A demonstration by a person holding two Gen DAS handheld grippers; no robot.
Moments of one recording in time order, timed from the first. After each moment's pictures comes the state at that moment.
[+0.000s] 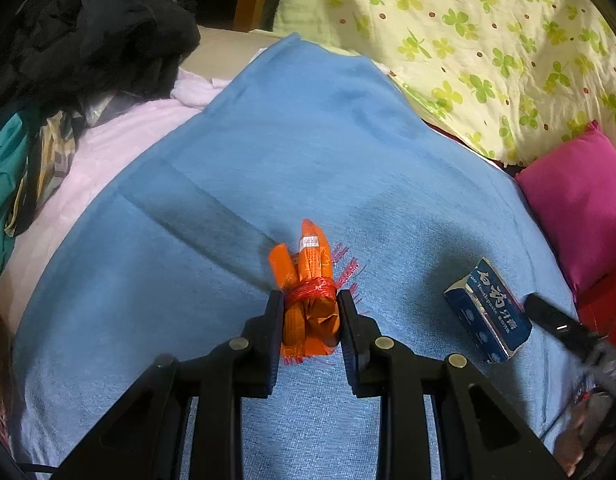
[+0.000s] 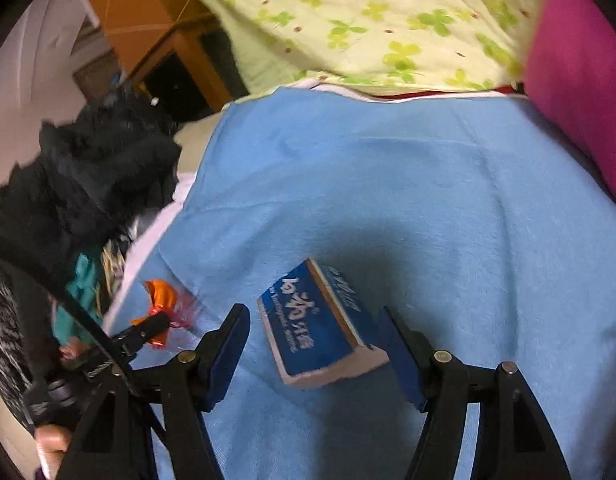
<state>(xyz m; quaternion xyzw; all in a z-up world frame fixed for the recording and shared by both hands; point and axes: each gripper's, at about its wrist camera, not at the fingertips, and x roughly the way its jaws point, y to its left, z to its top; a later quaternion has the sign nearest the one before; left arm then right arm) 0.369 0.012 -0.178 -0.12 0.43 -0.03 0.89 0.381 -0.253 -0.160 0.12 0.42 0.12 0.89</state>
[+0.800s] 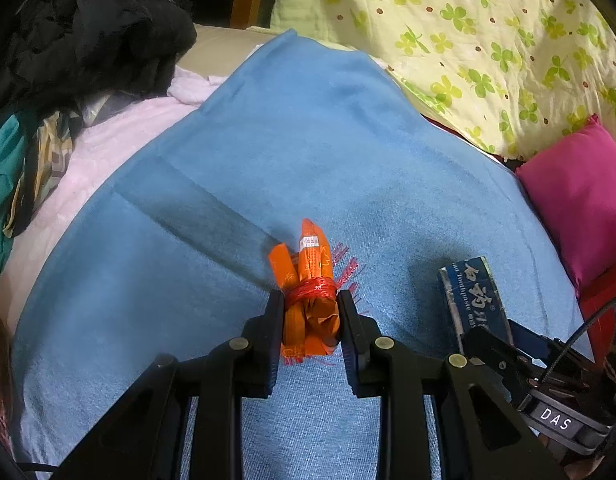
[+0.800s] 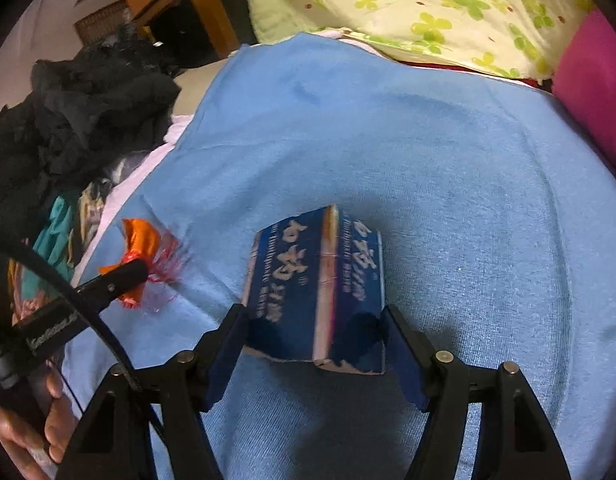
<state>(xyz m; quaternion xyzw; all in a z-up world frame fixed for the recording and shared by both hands) 0.372 0.011 -0.181 -0.11 0.44 -0.04 0.89 0.381 -0.223 -0.196 0.08 0.46 0.11 0.88</state>
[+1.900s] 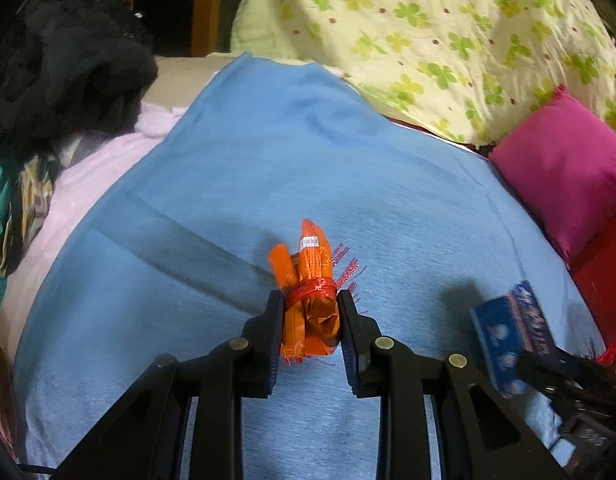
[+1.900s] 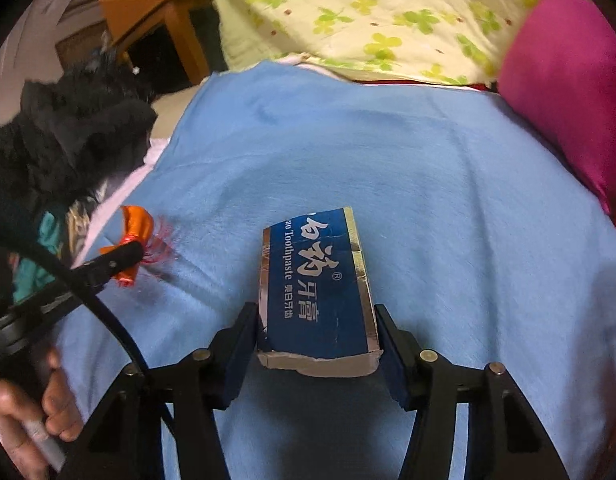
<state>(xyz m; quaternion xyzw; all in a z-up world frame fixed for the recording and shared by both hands) 0.360 -0.019 -0.170 -0.06 0.40 -0.08 0.91 0.313 -0.259 -0.178 0.10 0.42 0.05 0.90</state>
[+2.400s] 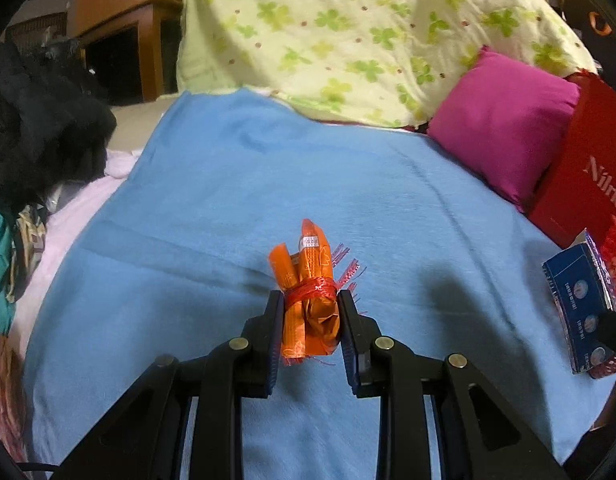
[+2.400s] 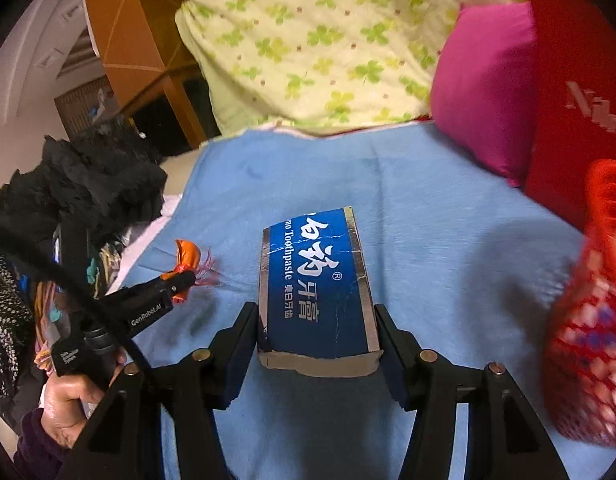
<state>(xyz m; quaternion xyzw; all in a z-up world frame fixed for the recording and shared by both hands) 0.275 -0.070 -0.144 0.01 0.36 -0.14 0.92 0.172 -0.305 -0.124 0.14 0.32 0.02 0.94</state>
